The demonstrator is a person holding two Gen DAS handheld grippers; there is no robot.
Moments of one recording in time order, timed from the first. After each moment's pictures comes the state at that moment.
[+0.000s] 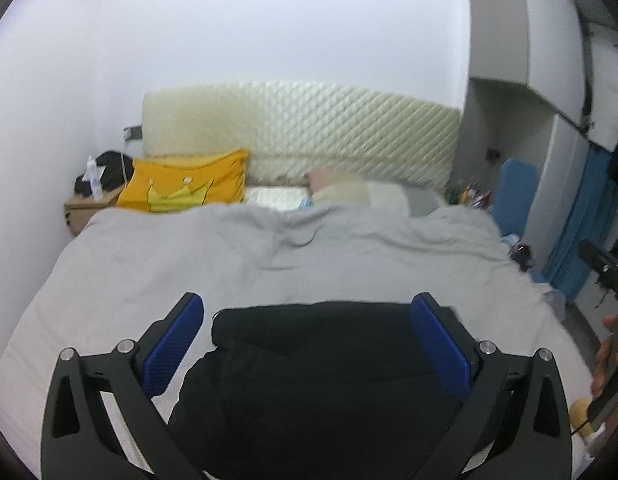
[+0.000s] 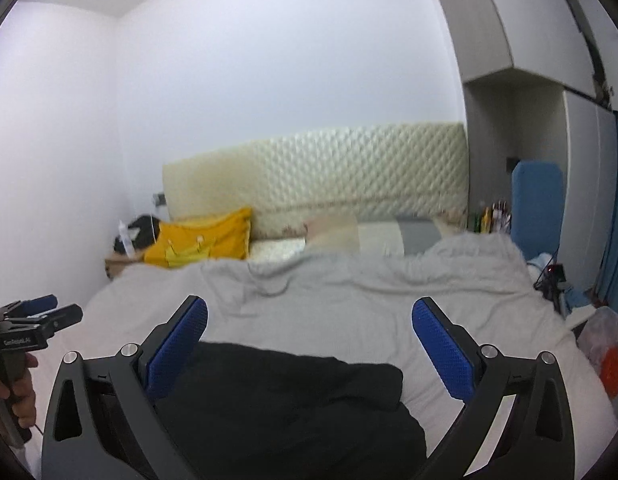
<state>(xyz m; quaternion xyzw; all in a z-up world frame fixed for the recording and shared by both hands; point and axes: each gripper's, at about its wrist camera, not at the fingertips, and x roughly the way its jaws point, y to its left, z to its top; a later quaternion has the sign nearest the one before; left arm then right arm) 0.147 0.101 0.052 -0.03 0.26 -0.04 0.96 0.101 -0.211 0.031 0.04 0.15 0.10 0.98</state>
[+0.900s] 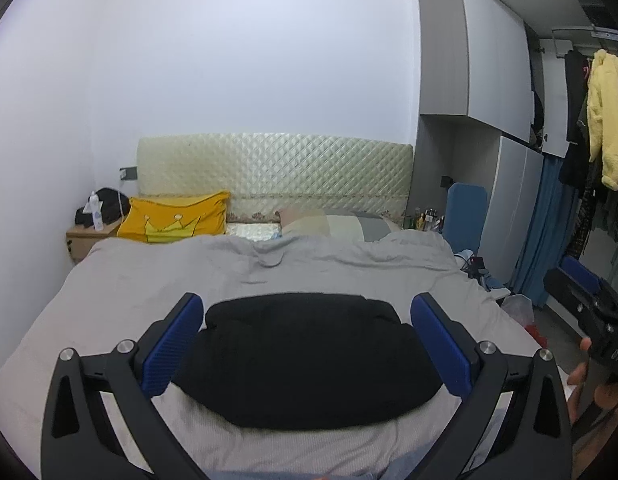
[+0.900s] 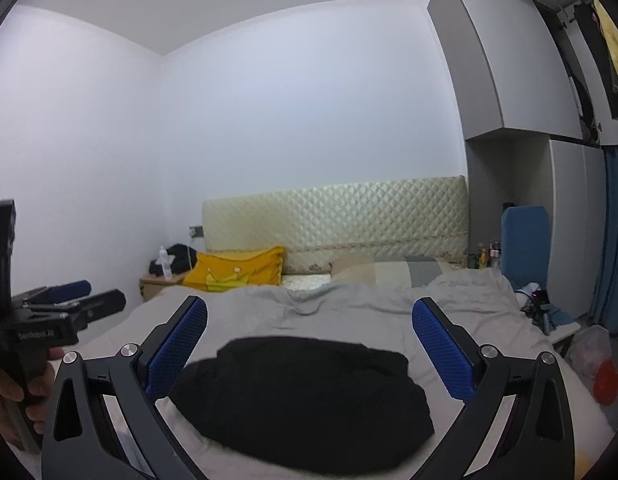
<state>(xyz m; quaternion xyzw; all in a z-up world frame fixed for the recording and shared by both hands) -0.029 0.082 0.090 -0.03 0.19 -0.07 0.98 -0.110 -0.187 0.050 0.03 0.08 0.11 0.99</state>
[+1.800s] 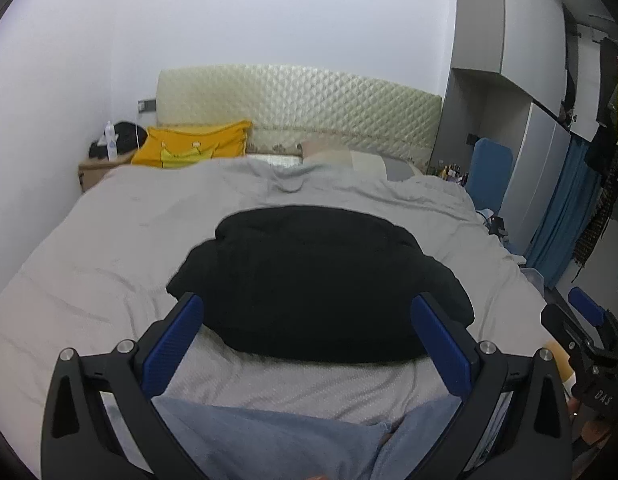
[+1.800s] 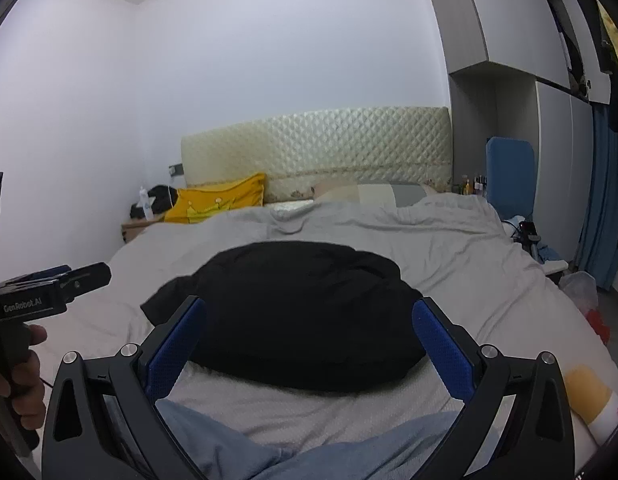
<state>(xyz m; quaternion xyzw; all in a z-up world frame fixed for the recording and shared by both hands) -0.036 0.086 -0.007 -0.06 0.29 -0.04 0.96 -0.112 -0.171 -0.056 0.02 0.19 0.08 0.98</state>
